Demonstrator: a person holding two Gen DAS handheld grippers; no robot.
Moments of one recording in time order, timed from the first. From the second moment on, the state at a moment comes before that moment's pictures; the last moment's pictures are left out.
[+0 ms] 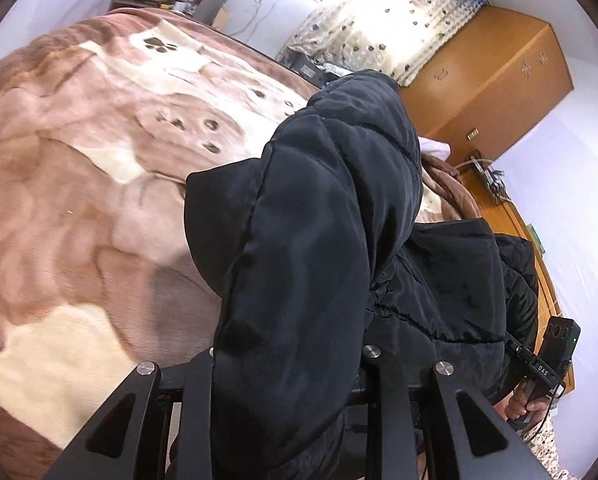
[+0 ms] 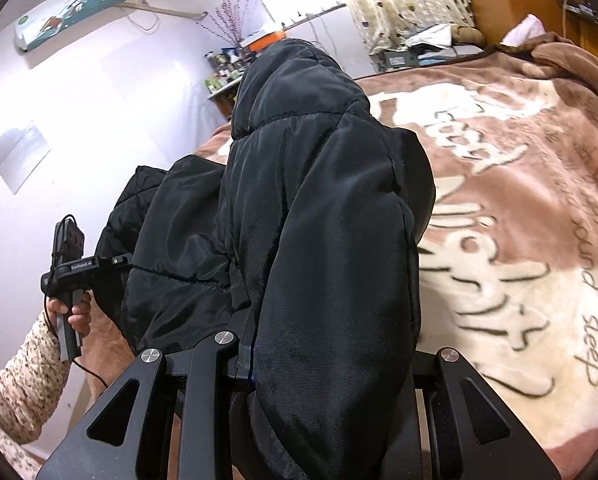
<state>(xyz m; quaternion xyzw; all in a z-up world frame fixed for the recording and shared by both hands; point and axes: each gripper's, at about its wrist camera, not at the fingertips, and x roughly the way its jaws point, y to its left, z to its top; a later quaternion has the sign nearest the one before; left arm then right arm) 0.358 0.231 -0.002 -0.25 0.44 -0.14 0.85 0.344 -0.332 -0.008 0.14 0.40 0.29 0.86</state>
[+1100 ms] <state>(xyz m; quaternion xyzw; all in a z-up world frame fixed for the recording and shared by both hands) 0.338 0.381 -0.080 -0.25 0.48 -0.01 0.84 0.394 -0.233 -0.130 0.19 0.46 0.29 0.82</state>
